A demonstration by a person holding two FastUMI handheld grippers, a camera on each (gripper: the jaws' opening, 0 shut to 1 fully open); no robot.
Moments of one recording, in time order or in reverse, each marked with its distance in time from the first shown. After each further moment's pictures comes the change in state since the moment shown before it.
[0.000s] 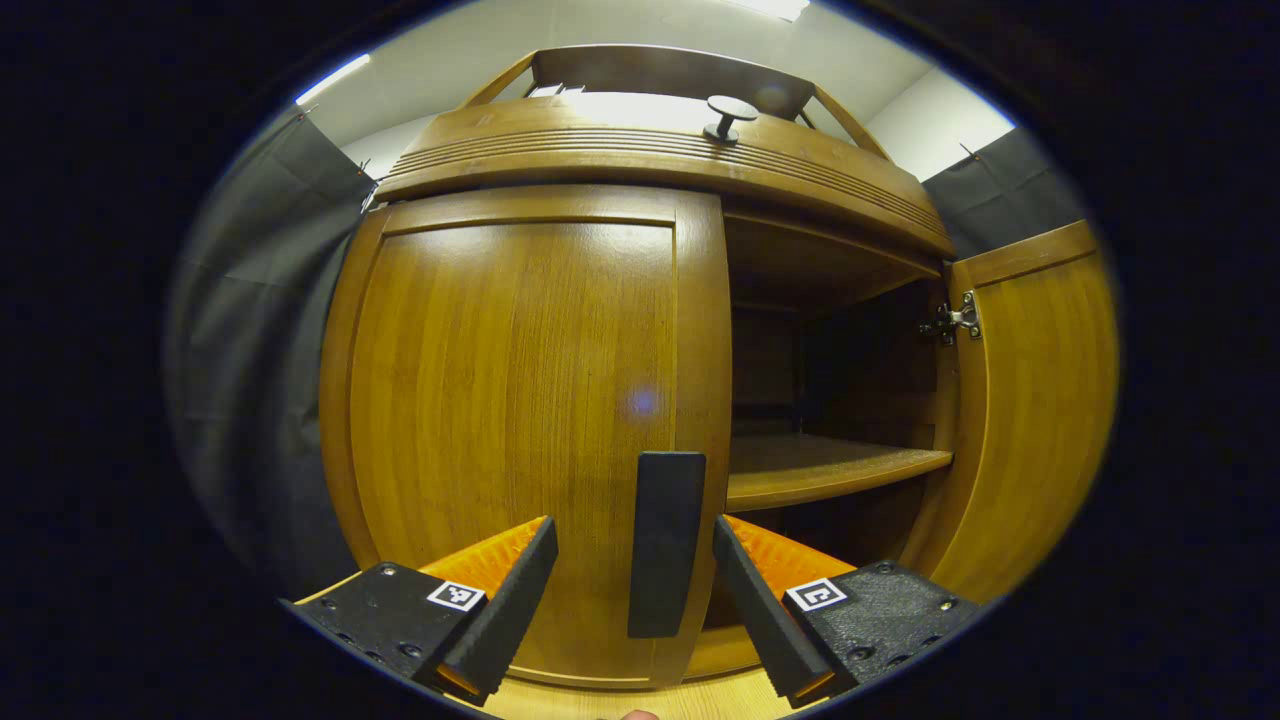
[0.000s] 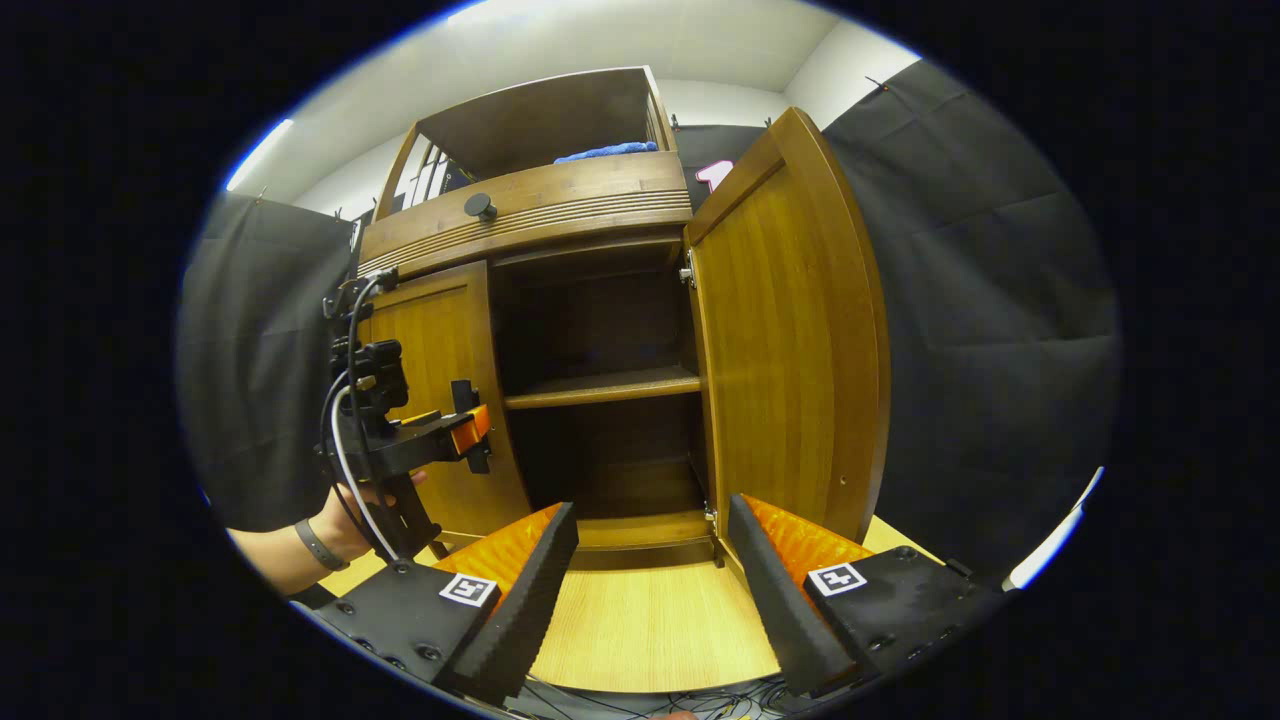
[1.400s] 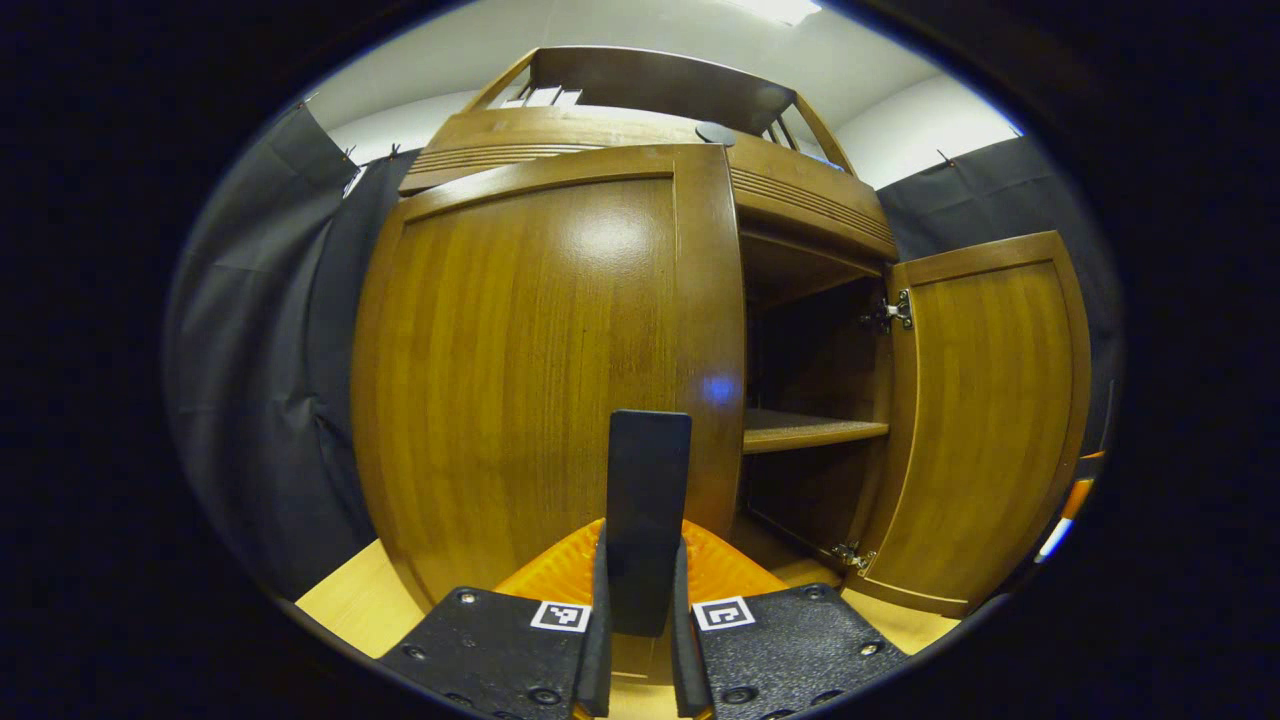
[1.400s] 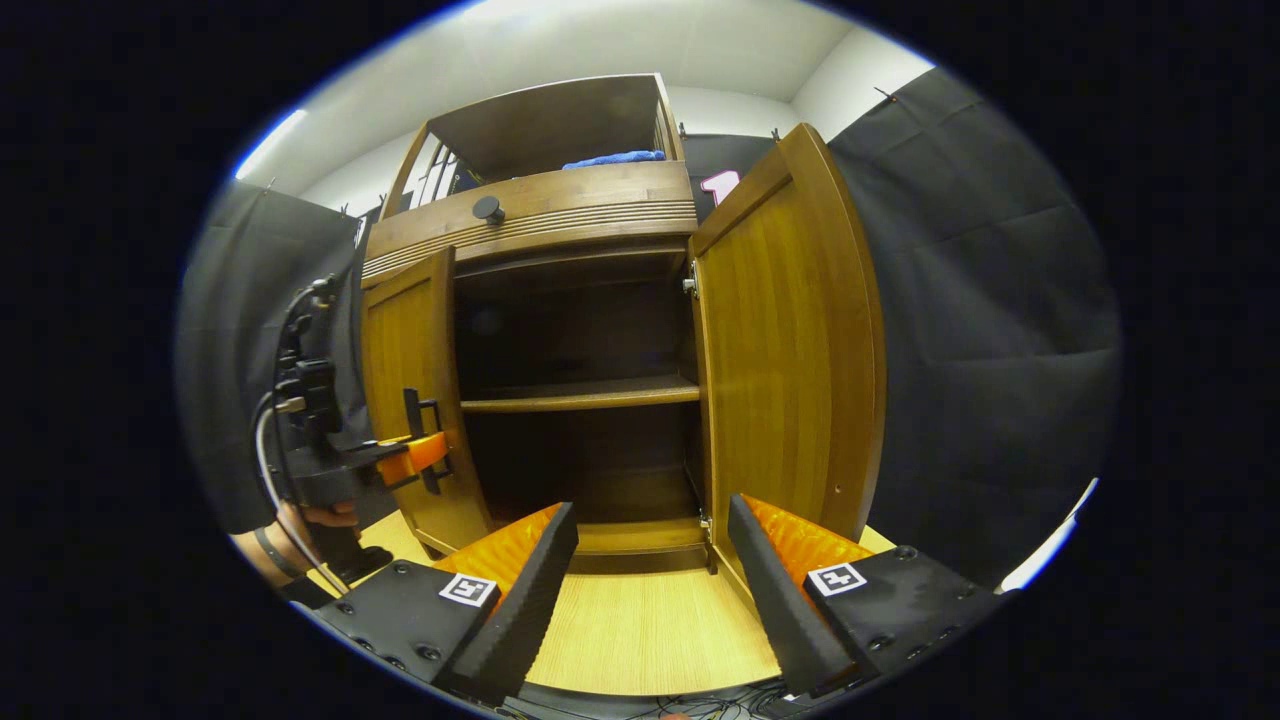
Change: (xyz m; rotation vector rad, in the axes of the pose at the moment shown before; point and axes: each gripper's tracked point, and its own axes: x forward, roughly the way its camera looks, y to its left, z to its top) left arm -0.085 0.014 0.001 0.002 0.049 -0.106; right arm 0.001 0.004 0.003 -0.023 -0.026 0.008
